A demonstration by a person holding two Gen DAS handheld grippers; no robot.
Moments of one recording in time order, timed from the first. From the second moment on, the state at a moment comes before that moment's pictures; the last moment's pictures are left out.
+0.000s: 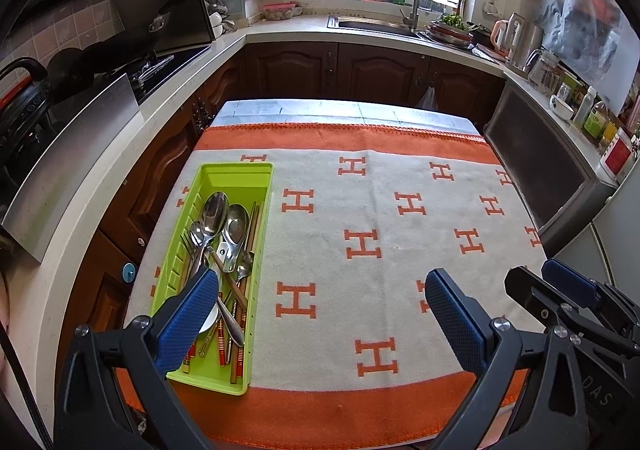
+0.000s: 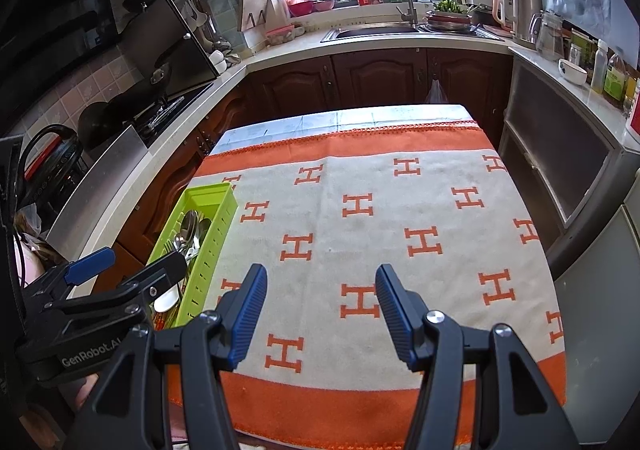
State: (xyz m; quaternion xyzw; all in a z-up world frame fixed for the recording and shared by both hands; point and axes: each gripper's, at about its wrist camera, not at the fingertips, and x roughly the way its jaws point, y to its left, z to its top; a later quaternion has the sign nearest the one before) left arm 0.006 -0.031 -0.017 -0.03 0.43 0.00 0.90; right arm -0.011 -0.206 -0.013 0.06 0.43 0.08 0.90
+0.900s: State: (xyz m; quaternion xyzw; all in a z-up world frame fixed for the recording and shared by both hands) left arm 0.006 -0.032 -0.022 -0.03 0.44 0.00 0.90; right arm -0.010 -0.207 -0.020 0.06 0.44 0.08 0.89
